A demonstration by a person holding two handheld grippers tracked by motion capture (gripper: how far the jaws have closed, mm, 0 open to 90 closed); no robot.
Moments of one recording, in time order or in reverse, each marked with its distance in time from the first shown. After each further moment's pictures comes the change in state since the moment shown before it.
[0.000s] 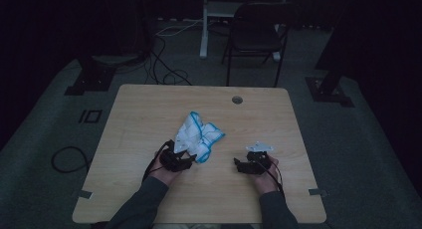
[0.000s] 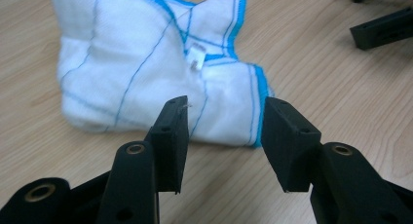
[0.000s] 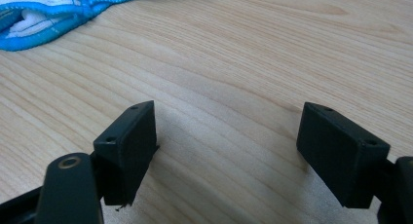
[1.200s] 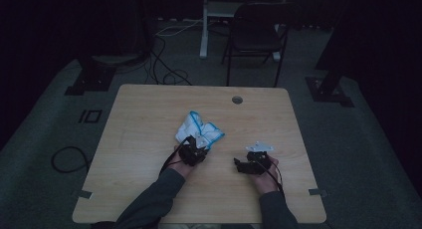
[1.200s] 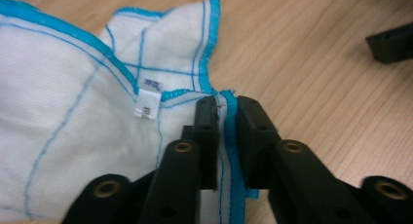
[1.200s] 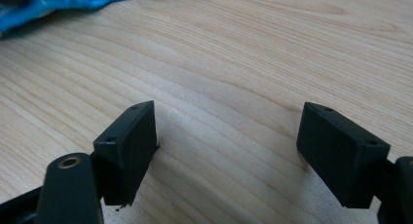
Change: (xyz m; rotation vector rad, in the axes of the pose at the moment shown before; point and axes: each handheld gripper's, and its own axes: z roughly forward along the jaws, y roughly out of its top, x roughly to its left) left arm -0.019 0.027 0.047 0.054 0.013 0.071; right arm 0.000 0.000 0.000 0.000 0.000 0.001
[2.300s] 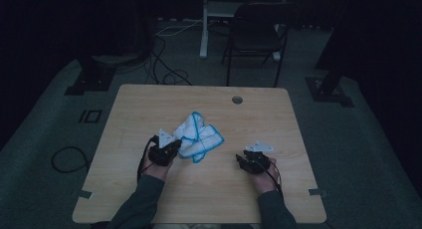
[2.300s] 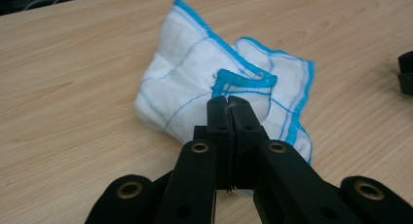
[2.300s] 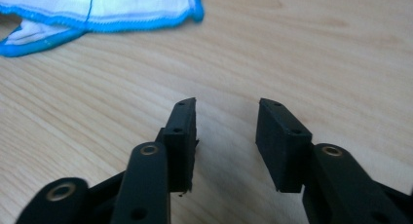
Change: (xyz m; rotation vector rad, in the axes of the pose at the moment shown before) left arm 0.046 -0.042 -0.071 -0.177 0.140 -0.253; right arm 0.007 0.007 -0.005 -0.041 0.007 0.007
